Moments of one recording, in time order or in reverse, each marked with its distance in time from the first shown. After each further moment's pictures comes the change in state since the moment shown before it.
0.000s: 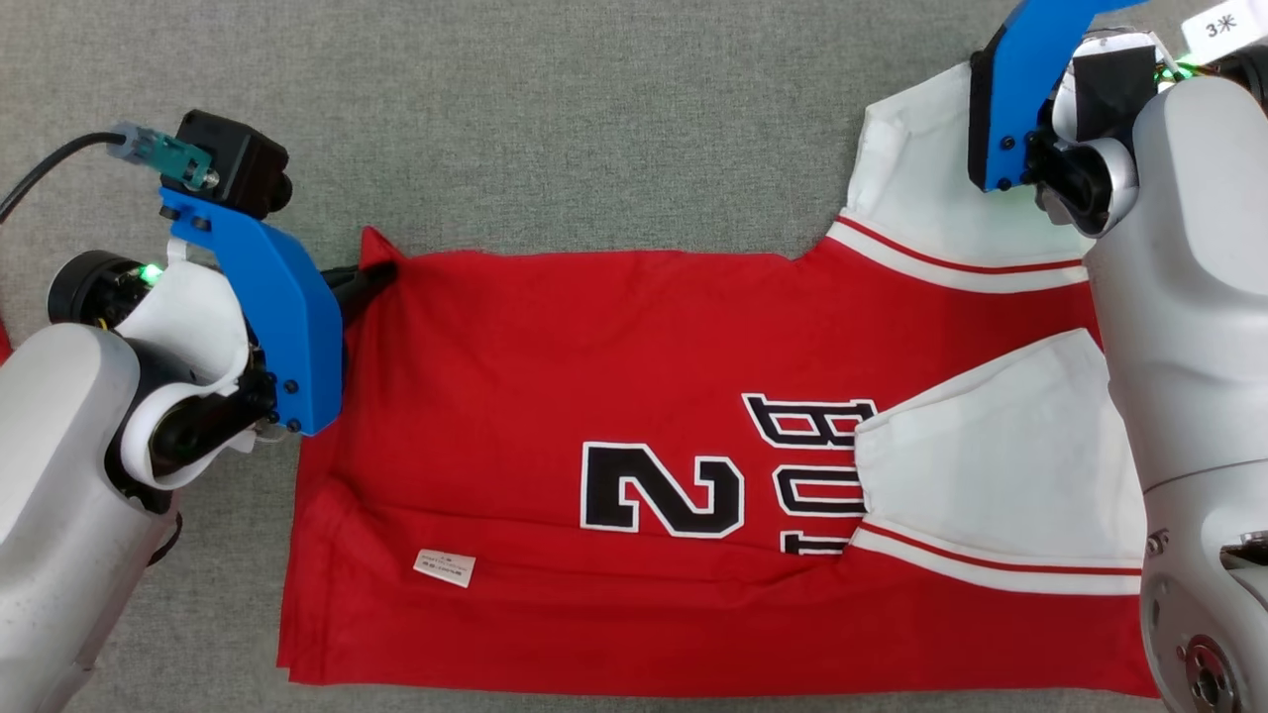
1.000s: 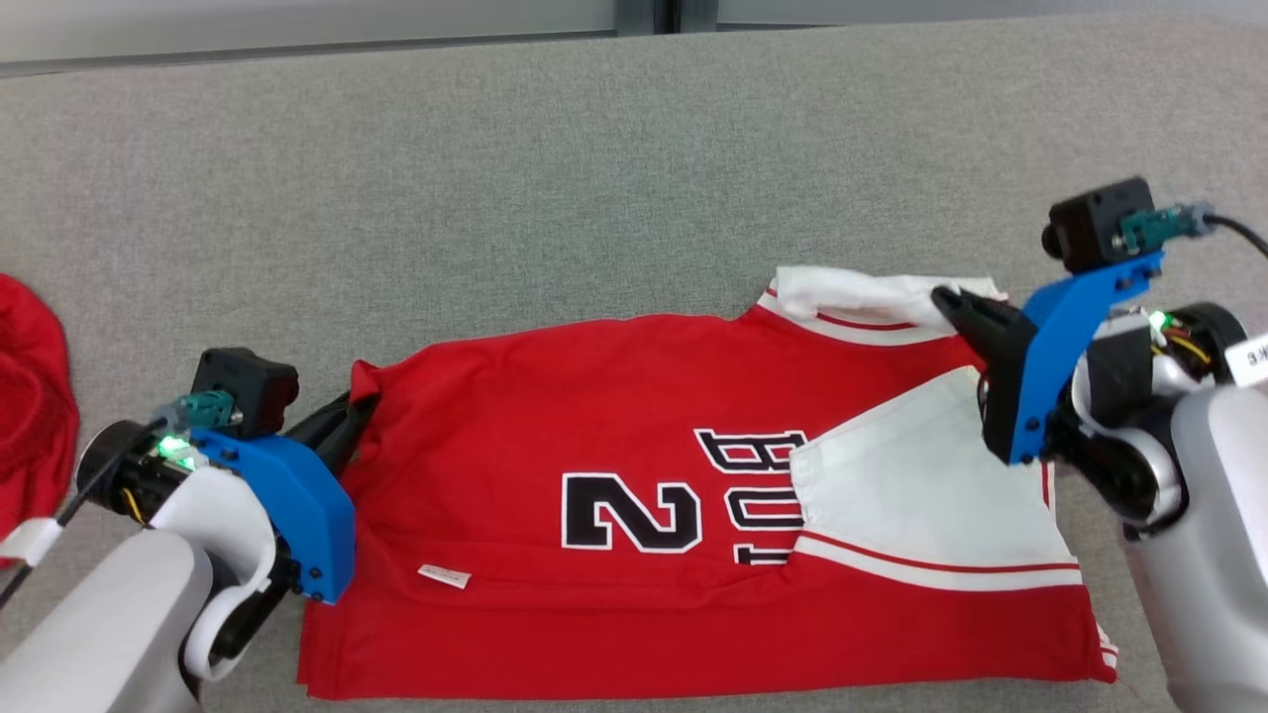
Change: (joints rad) left arm 0.276 0.024 -0.039 0.027 0.207 0.006 -0.471; right arm 0.575 -0.177 0.191 -0.636 0.437 0.000 0.027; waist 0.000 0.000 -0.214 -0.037
